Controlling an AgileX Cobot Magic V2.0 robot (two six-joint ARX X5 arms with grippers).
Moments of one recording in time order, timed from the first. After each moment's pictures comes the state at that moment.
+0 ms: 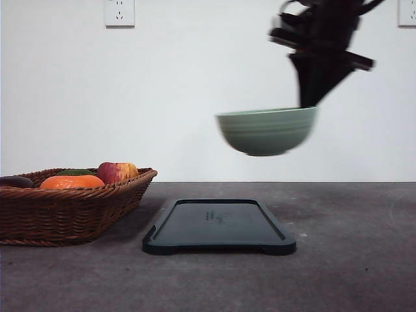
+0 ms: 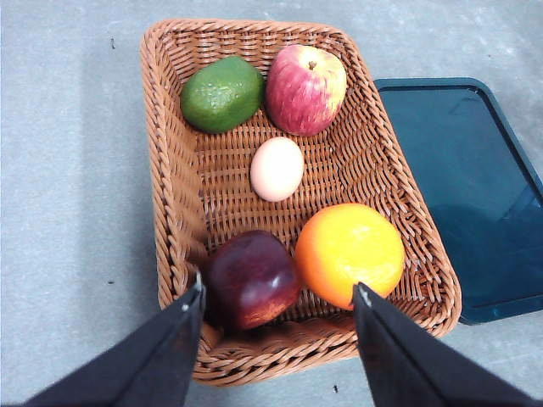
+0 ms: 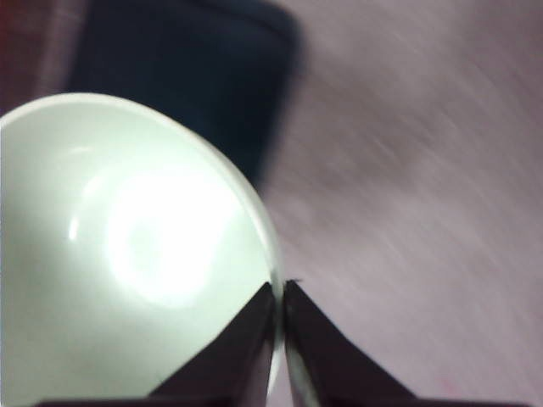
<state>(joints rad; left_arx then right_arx) -0.03 0.75 0.77 -0.66 0.24 -0.02 0.36 1.81 1.75 -1.10 -0.16 0.05</state>
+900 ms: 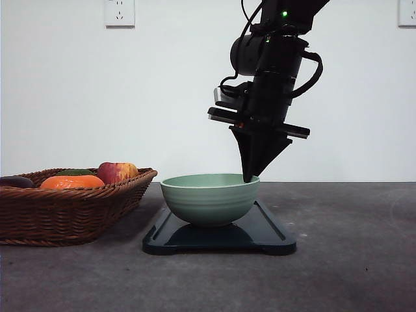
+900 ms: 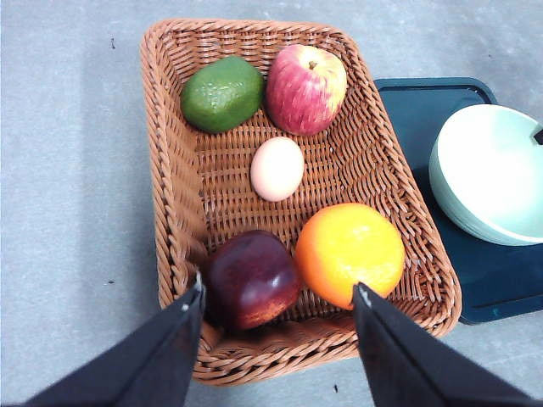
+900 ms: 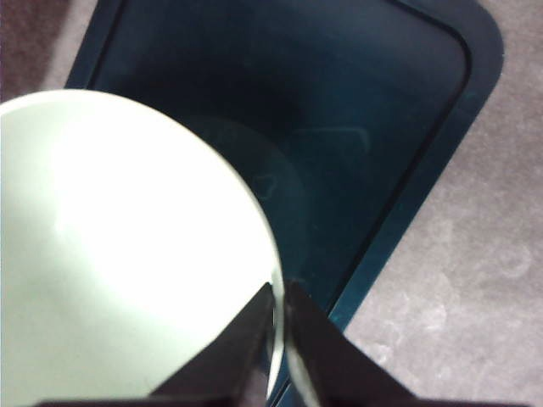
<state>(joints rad) -0.03 0.75 0.77 -0.66 0.24 -0.02 0.48 2.07 1.75 -0.94 -0.15 0.09</state>
